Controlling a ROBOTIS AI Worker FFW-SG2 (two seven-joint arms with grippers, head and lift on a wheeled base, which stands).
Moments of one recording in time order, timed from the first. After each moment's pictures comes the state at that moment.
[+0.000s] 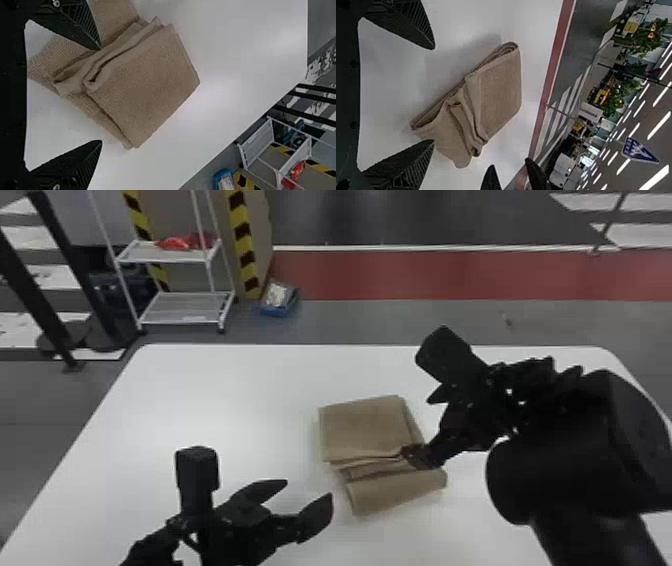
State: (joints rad) left arm 0.40 0.00 0.01 -2.15 0.14 0.78 -0.53; right arm -0.19 -0.14 0.35 -1.96 0.97 0.94 1.29
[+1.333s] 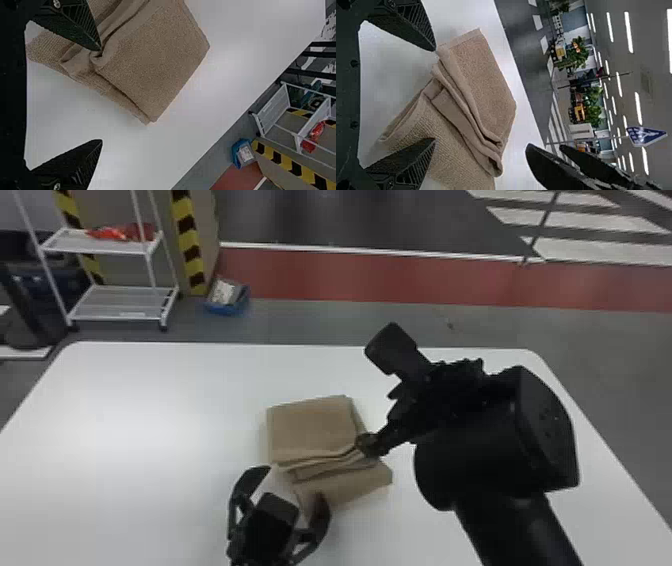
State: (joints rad) left arm 0.36 0.05 -0.39 -1.83 -0.33 0.23 0.00; right arm -0.22 -0.13 0.38 -1.93 0.99 1.07 1.21
